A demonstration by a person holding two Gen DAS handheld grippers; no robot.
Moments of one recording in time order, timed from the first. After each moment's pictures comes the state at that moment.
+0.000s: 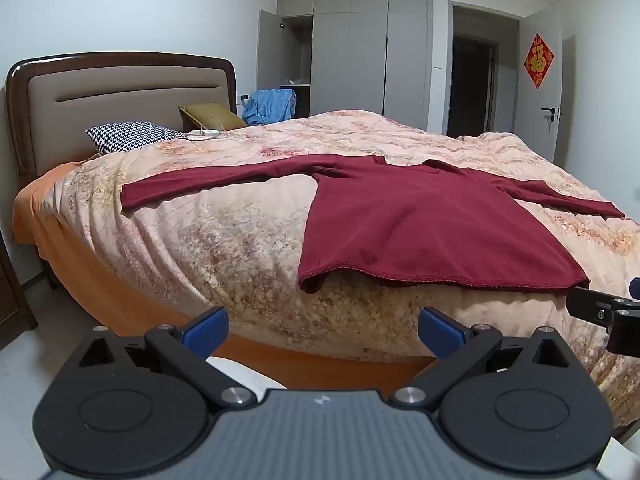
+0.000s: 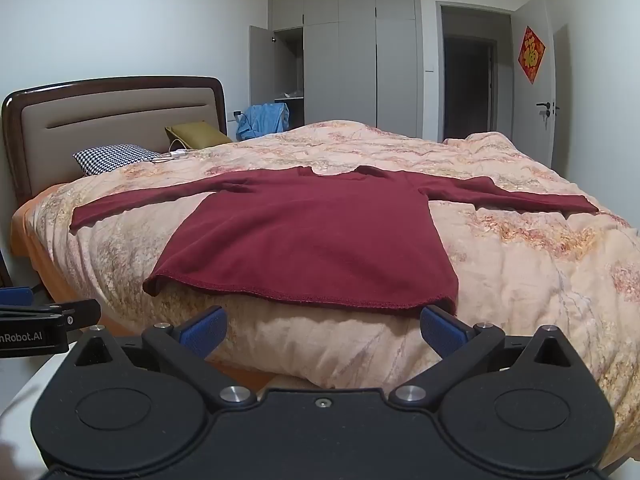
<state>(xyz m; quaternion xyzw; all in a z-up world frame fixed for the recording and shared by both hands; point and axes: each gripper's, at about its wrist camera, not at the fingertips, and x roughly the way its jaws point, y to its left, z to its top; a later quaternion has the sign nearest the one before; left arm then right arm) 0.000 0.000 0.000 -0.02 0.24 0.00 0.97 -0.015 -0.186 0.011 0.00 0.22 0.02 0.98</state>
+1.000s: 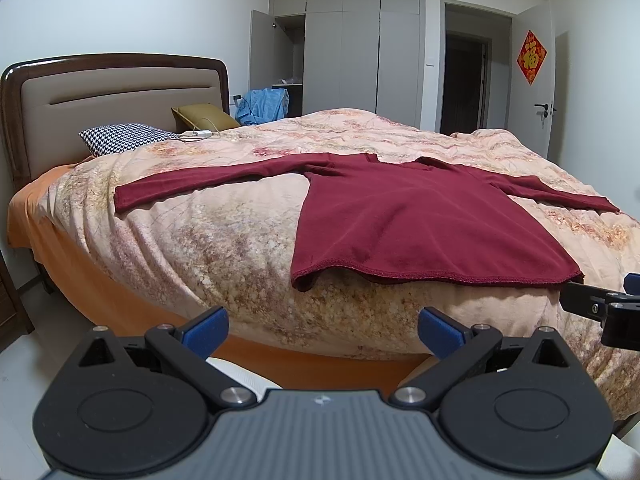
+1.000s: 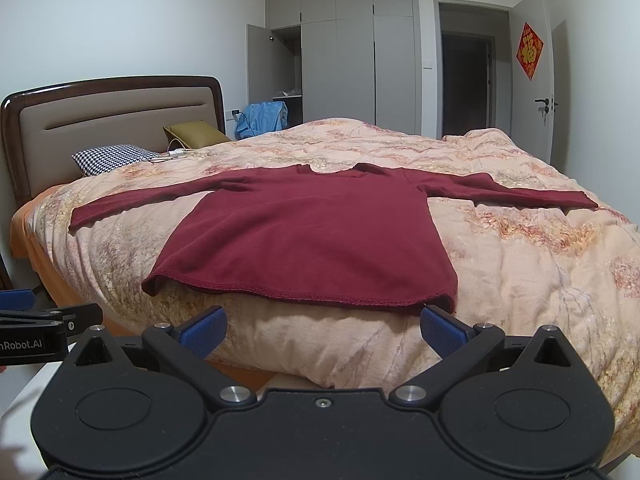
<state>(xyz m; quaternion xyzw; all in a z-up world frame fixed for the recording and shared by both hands) 0.000 -0.003 0.000 -0.01 0.25 0.00 0.97 -0.015 -0.187 0.011 0.01 0.22 0.02 0.98</state>
